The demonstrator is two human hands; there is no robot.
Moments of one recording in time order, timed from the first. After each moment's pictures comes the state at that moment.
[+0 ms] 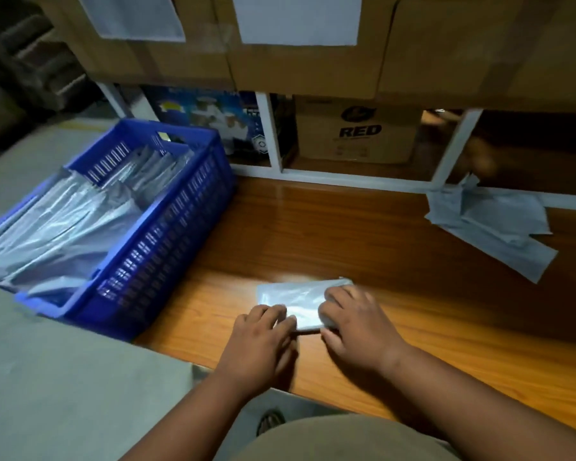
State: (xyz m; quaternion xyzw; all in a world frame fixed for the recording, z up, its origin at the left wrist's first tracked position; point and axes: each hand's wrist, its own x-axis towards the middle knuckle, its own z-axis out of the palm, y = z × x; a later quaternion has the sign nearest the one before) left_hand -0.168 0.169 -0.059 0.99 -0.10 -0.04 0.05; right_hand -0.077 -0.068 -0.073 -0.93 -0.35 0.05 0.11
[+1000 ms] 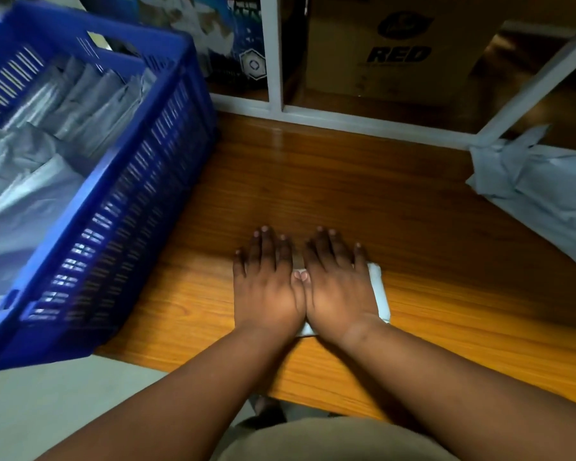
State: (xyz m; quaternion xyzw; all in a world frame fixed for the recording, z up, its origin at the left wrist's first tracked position) left_hand -0.067 0.182 -0.113 0.99 0.07 -0.06 0.07; right_hand -0.034 0.044 -0.107 -0.97 -0.21 0.08 0.02
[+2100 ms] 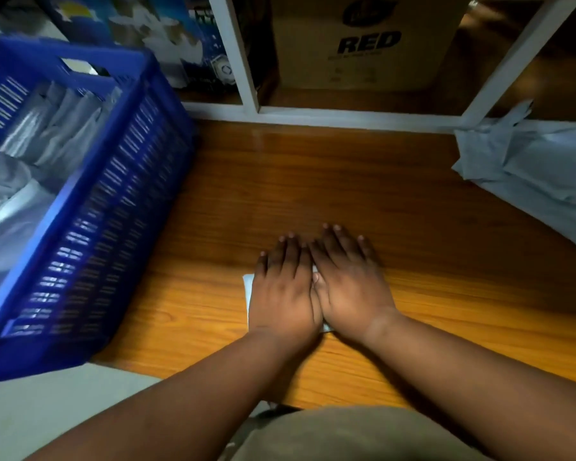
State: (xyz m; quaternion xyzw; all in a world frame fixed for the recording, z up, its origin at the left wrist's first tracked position) left_hand -0.063 0.128 -0.101 1.00 -0.03 -0.03 0.08; right_hand -0.021 -0.017 -0.104 -0.96 -0.24 0.08 0.08
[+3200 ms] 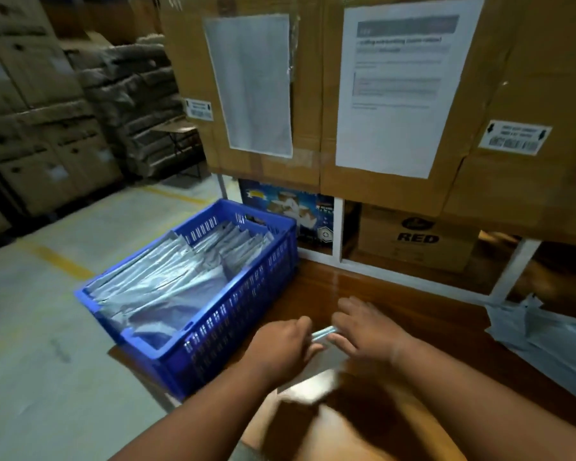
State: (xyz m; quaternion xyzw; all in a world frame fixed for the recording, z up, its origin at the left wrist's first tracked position) left_hand -0.097 0.249 0.043 1.00 -0.04 0.04 0.06; right_hand 0.029 0.045 0.043 -0.87 -0.49 0.02 0.04
